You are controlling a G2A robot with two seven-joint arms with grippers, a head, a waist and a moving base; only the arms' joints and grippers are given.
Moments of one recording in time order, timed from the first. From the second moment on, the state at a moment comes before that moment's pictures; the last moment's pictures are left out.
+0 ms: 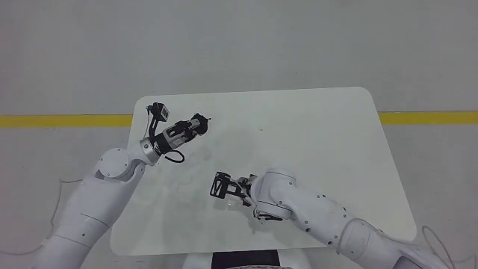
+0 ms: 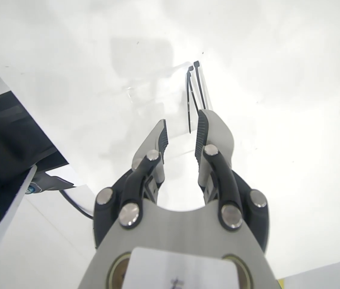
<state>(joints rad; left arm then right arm) 1.30 -0.98 -1.15 -1.41 -0.60 -0.34 -0.75 -1.12 -1.21 0.53 -1.75 -1.24 -0.25 1.25</state>
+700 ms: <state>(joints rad) 1.30 -0.98 -1.15 -1.41 -0.60 -0.34 -0.75 -1.07 -1.28 0.47 -1.62 -1.27 -0.23 1.28</state>
